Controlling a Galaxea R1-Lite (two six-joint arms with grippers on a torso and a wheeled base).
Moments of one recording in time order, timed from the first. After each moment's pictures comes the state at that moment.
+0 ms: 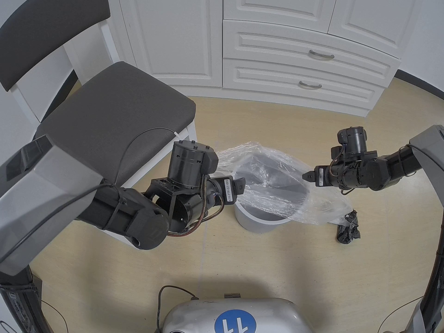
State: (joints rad) left arm -0.67 2.10 -1.15 -0.55 0.23 -0.42; right arm 0.21 2.14 -1.29 -0.26 -0.08 0.11
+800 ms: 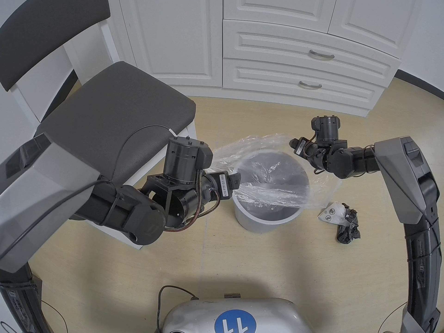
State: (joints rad) left arm -0.65 2.10 -1.16 -0.56 0.23 -0.43; right arm 0.25 2.46 -1.84 -0.25 -0.26 0.55
